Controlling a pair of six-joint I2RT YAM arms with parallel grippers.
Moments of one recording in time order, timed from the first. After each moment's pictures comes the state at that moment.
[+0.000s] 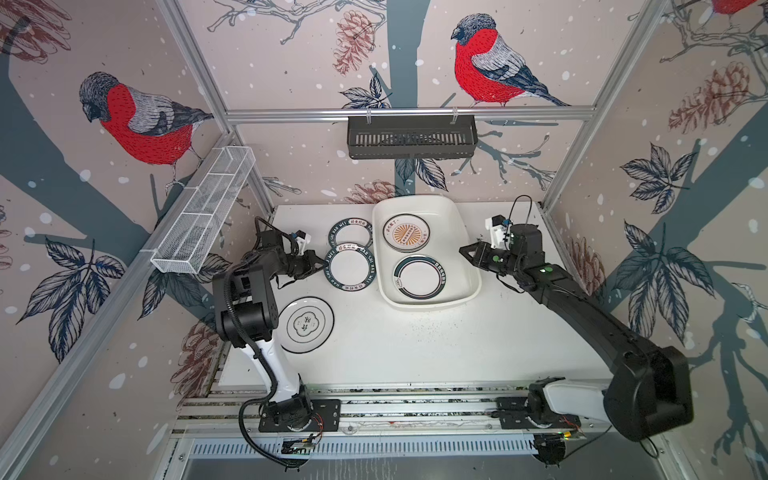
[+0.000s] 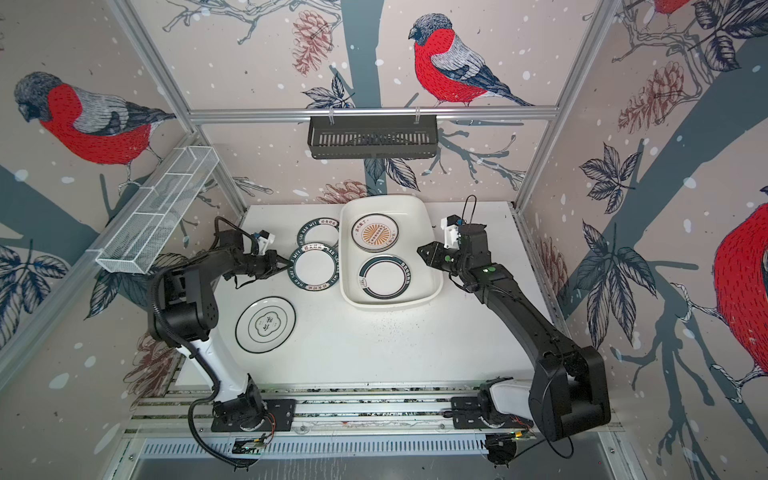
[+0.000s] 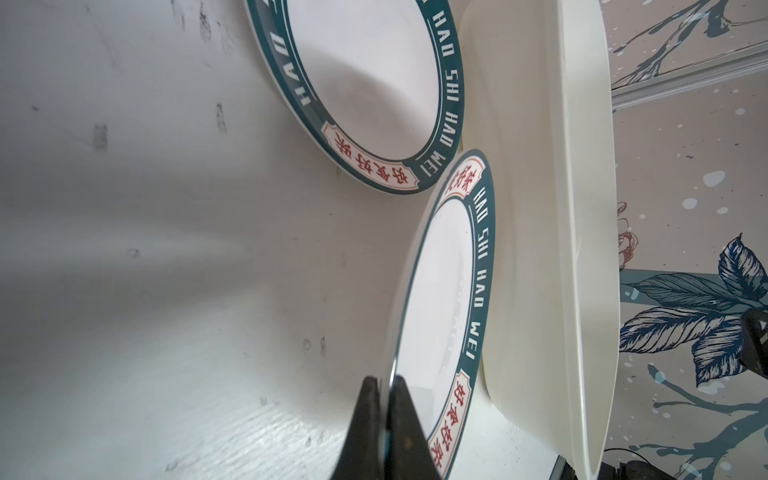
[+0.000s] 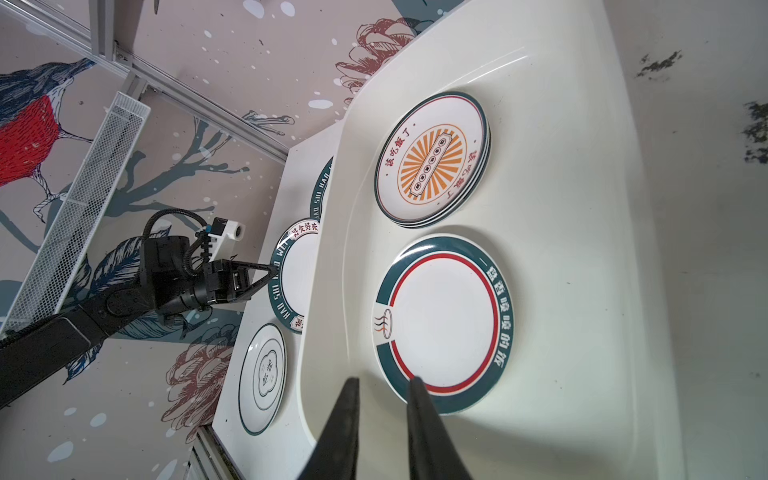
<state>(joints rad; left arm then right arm) 0.27 1.89 1.22 -0.50 0.87 -0.02 0.27 1.29 0.94 -0.18 -0.50 0.58</state>
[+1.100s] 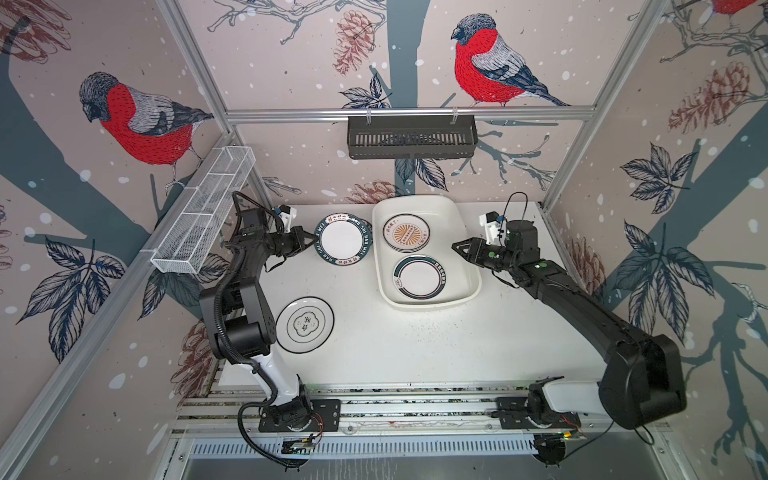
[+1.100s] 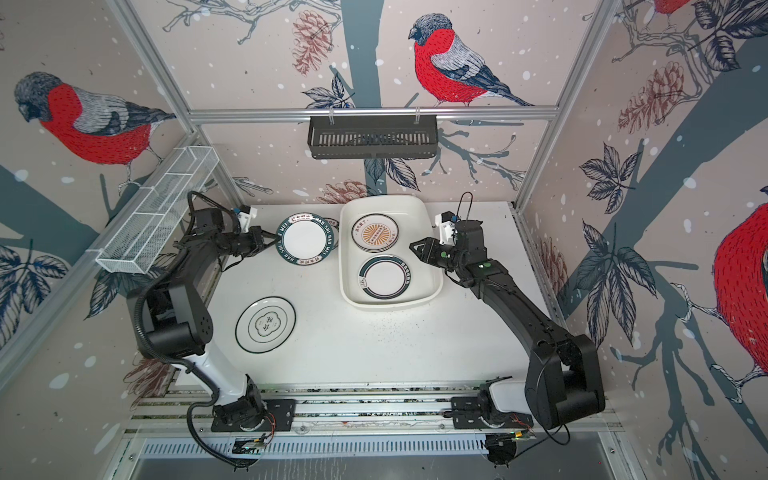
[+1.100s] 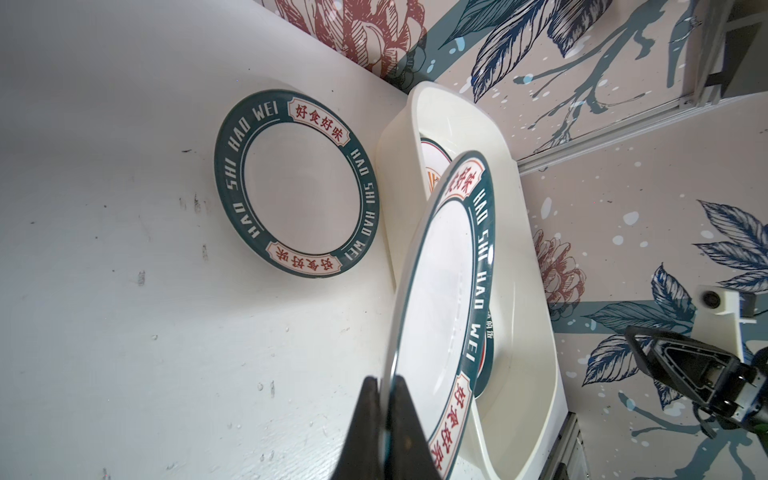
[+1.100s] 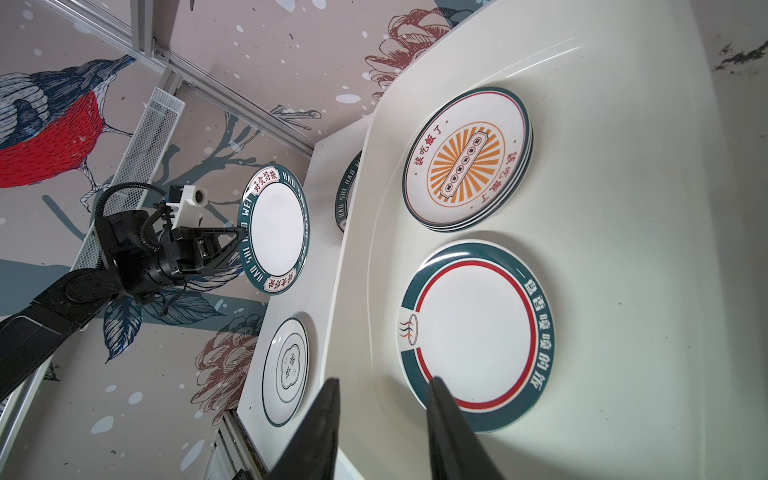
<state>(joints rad) 0.29 1.77 1.38 -0.54 0.93 -0.13 0.29 1.35 0.97 -0.11 -0.58 0.61</state>
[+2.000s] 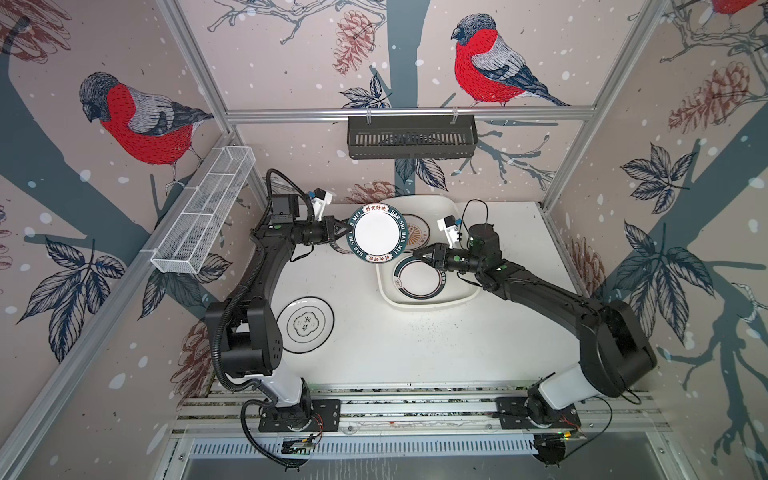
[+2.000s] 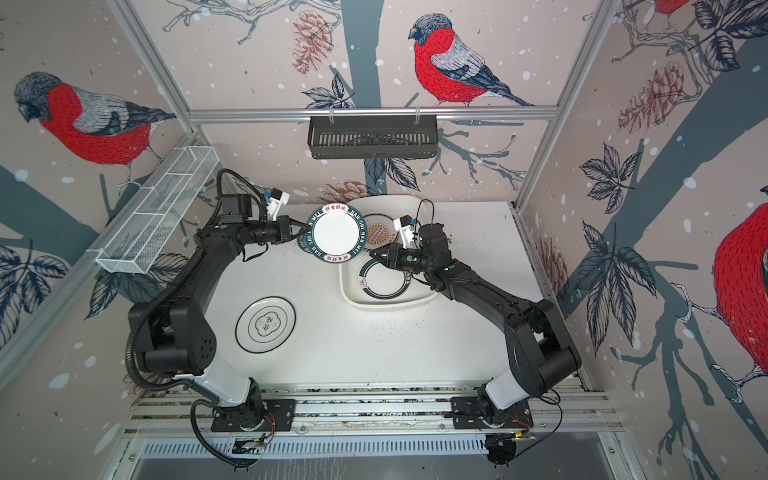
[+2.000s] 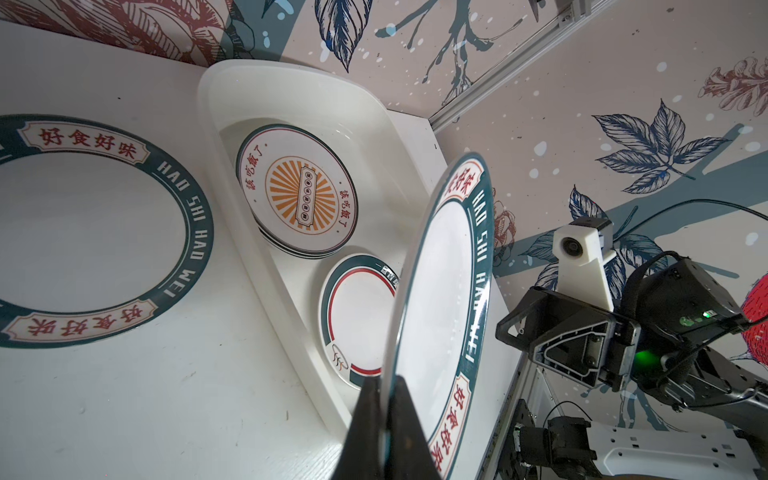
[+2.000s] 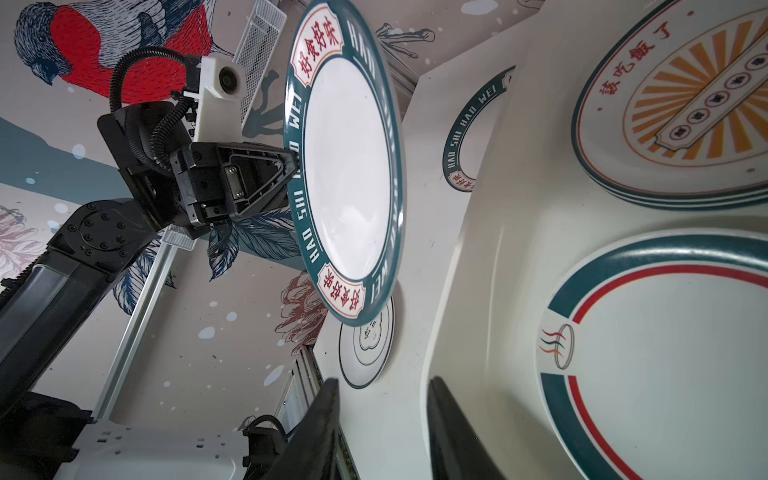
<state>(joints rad) 0.04 1.63 1.40 -0.51 0.96 -0.21 0.51 1.53 0.98 0.22 -0.69 0.76</state>
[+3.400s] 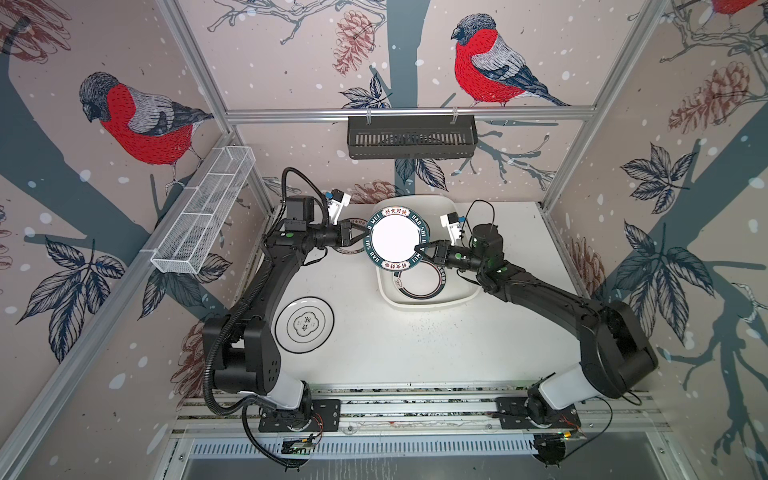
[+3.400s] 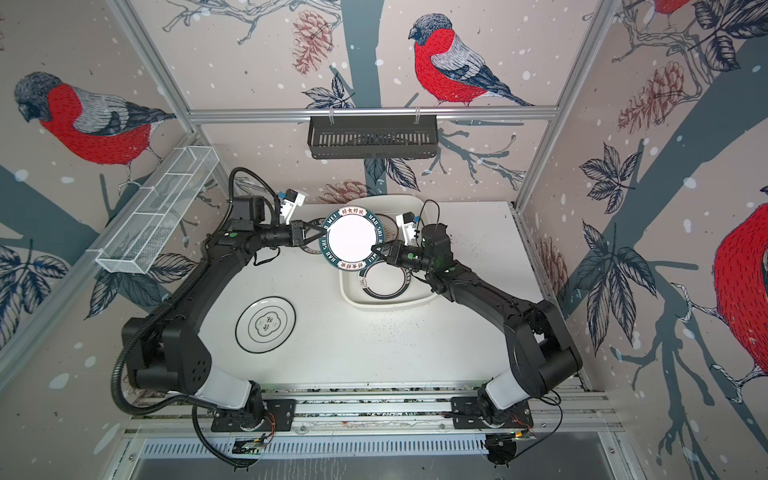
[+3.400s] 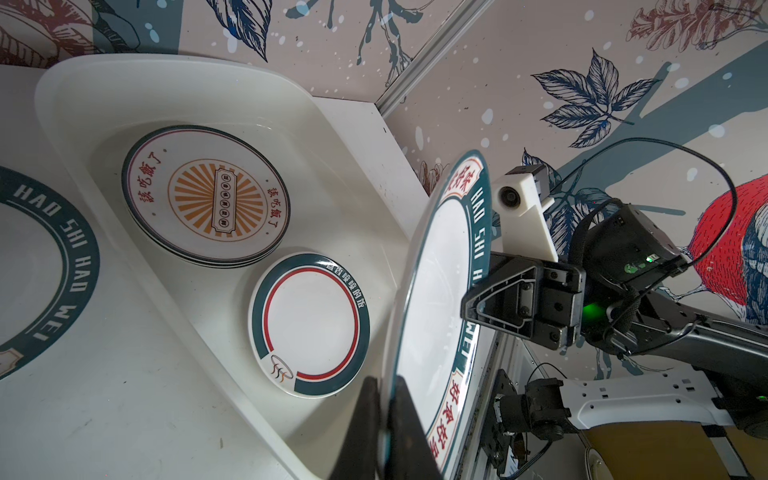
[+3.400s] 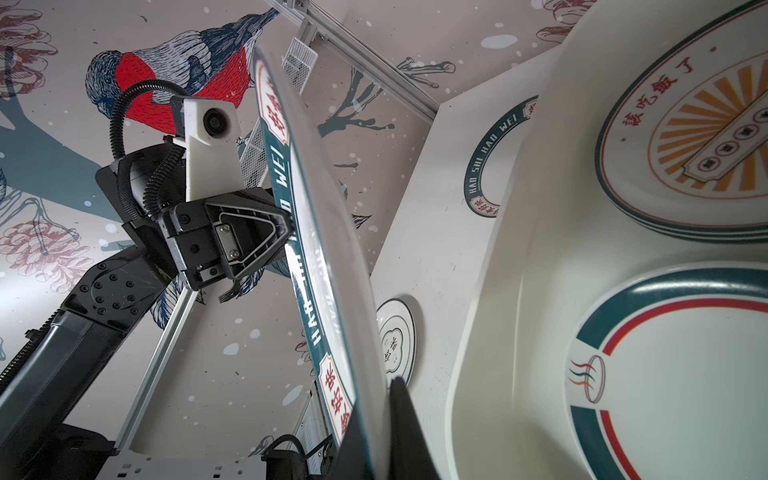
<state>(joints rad) -0.08 1.52 1.33 -0.42 0.99 -0.23 0.51 1.53 0.96 0.35 -0.68 0.84</state>
